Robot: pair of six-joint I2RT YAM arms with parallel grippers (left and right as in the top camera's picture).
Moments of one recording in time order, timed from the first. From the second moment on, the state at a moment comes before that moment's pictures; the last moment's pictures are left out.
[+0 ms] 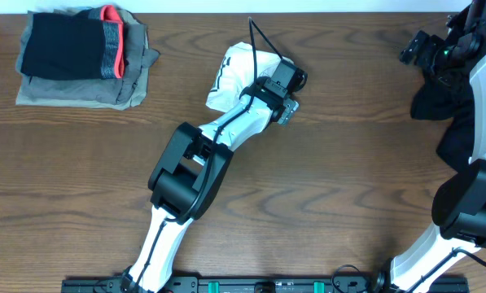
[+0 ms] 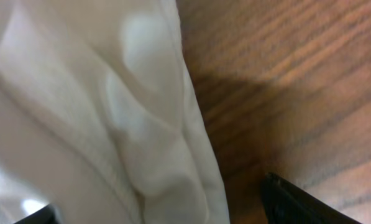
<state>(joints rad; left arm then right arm) -0.62 2.29 1.67 -0.39 -0.21 0.08 -0.25 1.95 1.85 -1.01 -0.21 0.30</state>
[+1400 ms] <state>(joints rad) -0.37 1.85 1.67 -0.35 -0.53 0.45 -0.23 1.95 1.85 -0.98 -0.21 0.30</state>
